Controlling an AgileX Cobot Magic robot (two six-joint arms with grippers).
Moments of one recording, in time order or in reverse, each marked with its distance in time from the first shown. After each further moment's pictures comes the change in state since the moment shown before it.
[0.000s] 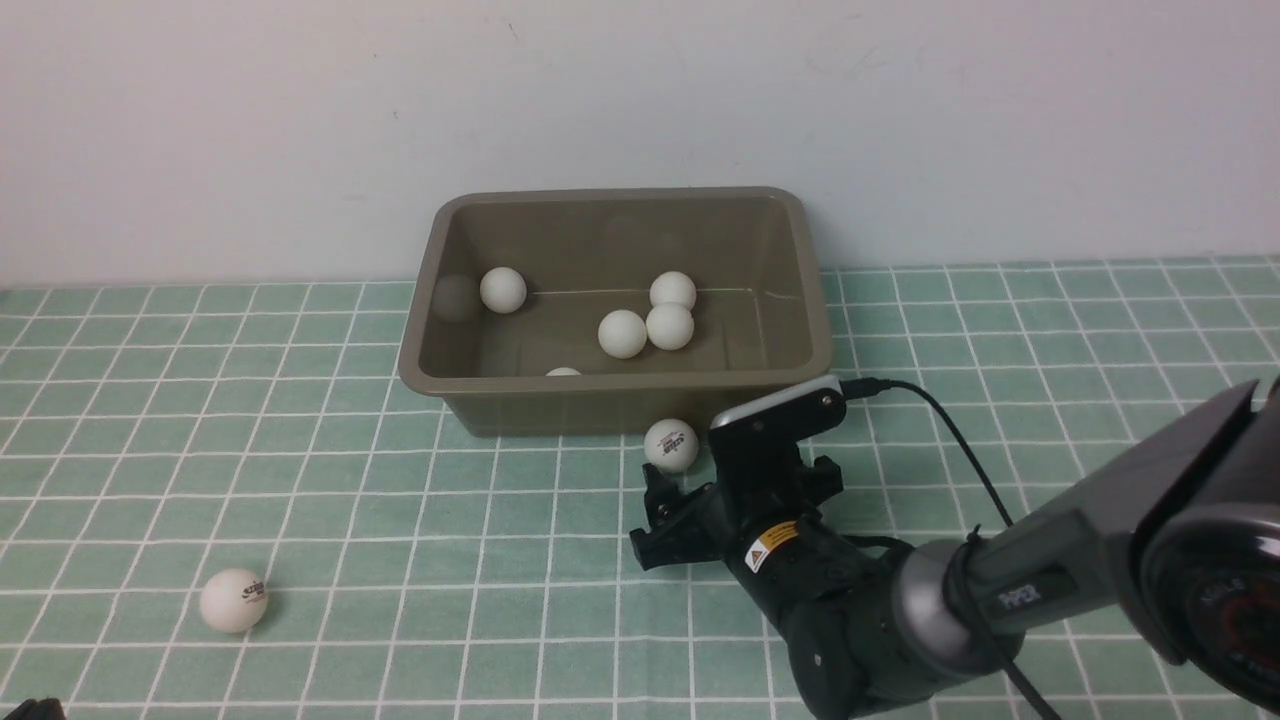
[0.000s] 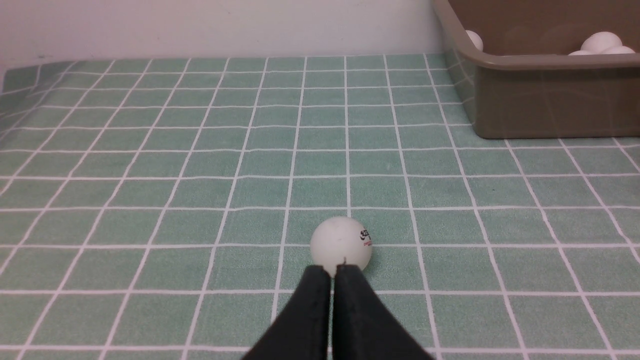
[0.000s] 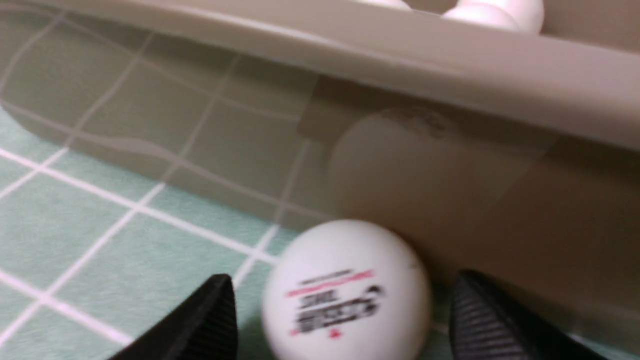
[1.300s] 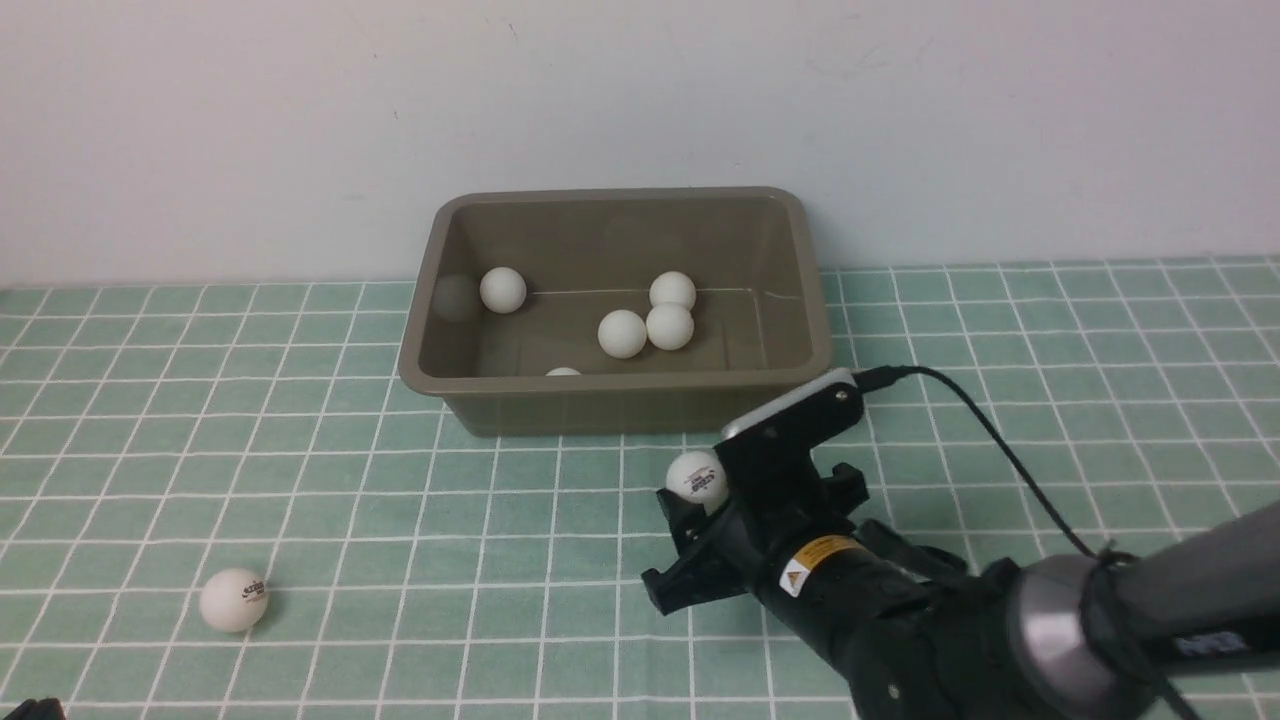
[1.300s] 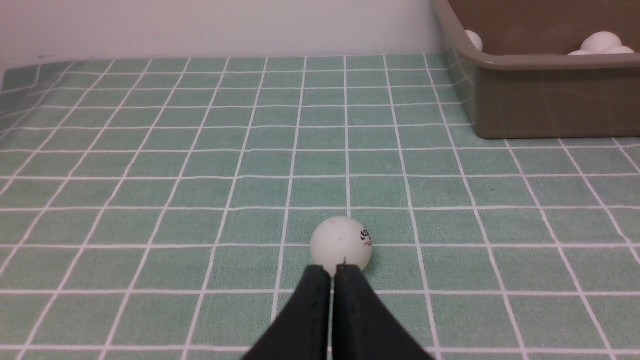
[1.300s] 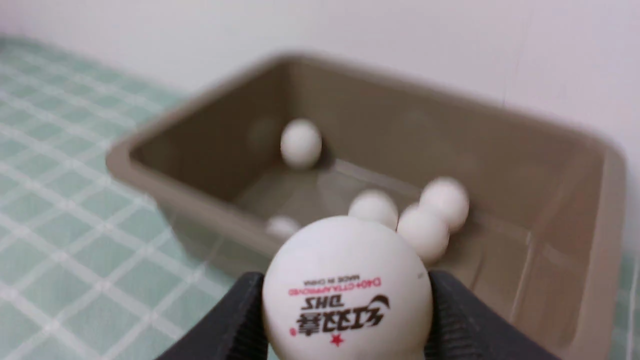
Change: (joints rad) right arm 0.052 -0.573 0.316 0.035 0.068 -0.156; left arm 0.000 0.000 0.000 0.000 0.000 0.000
